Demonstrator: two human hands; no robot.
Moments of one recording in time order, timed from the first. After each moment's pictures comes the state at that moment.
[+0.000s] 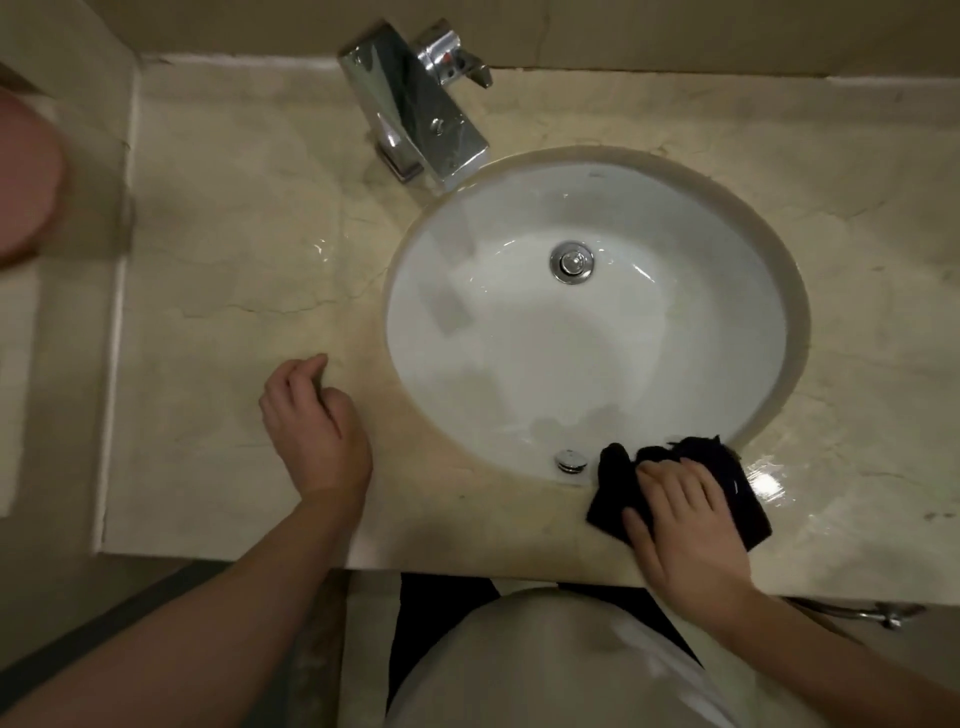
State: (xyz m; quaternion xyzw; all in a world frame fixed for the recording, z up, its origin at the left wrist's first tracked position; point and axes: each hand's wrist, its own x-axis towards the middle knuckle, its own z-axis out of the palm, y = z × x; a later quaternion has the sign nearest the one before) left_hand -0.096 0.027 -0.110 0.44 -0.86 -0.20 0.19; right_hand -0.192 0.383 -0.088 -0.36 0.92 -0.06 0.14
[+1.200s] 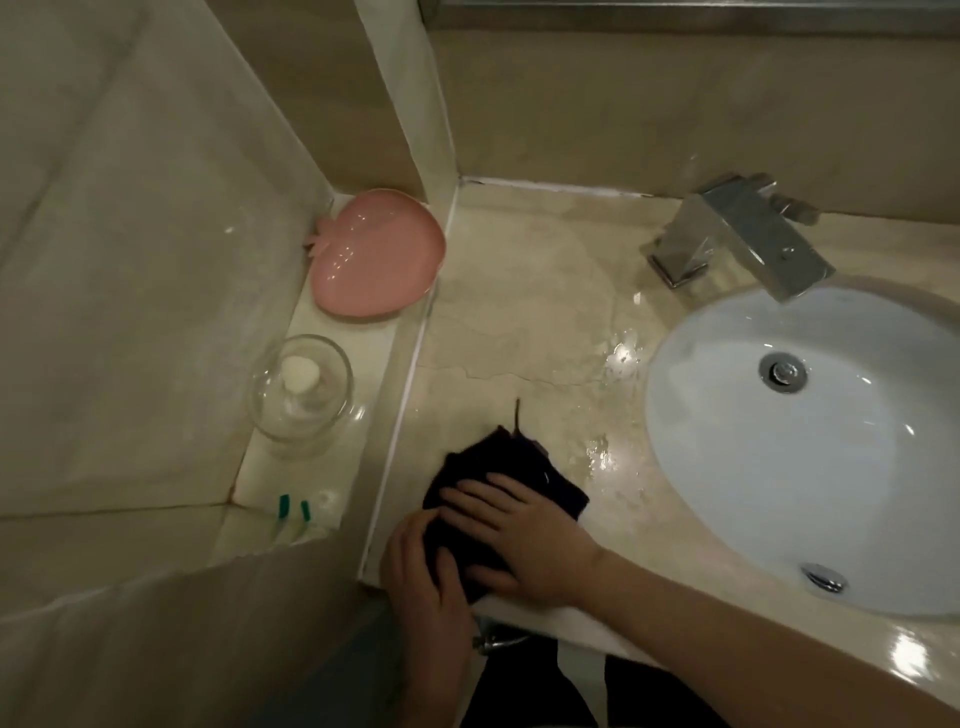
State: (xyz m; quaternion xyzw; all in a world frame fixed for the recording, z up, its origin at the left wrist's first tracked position) left_hand 0.075 -0.055 -0.080 0.52 -0.75 -0.38 0.17; right_hand -0.075 0.011 -0.115 -0.72 0.67 -0.10 0.14
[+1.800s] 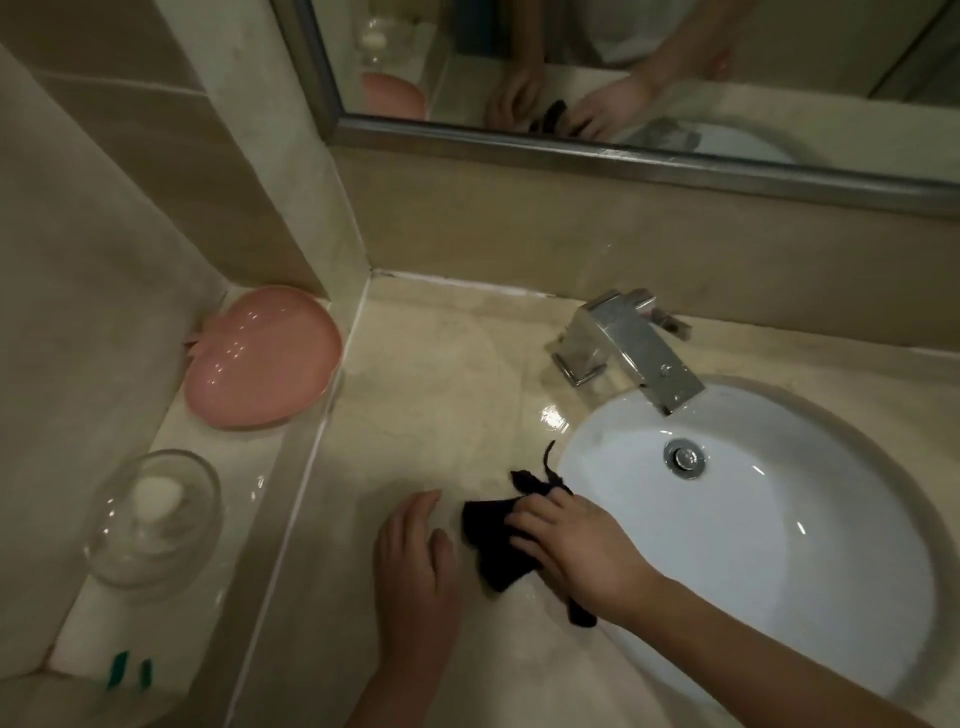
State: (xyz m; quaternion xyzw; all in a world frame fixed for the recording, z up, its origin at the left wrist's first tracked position) left_hand -0.075 -0.071 -0.091 0.41 -0.82 -0.37 0.17; right_hand -0.229 0.062 -0.062 -0.58 0.79 -0.14 0.15
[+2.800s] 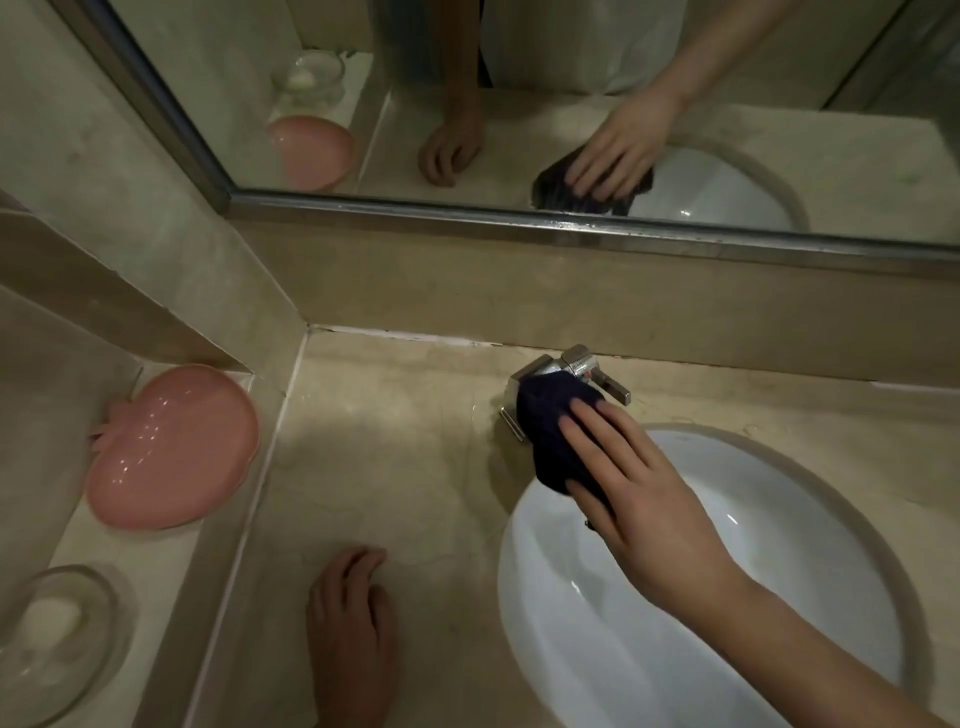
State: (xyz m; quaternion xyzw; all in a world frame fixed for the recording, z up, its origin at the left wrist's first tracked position) left_hand -0.104 -0.093 -0.119 0.37 -0.89 -0.20 0.18; right_hand -0.350 0.092 0.010 -0.46 0.87 -0.19 0.03
